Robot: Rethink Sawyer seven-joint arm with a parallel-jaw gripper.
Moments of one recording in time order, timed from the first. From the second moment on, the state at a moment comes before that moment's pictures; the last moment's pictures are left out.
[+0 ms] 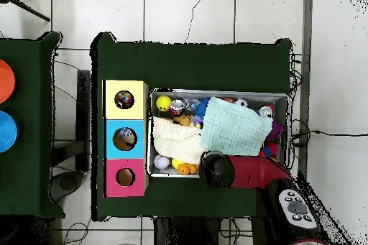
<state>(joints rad) -0.46 -0.59 0.03 1.84 -0.43 0.38 1.89</state>
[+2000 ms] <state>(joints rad) -0.41 -0.57 -0.08 1.84 -0.43 0.32 1.89</state>
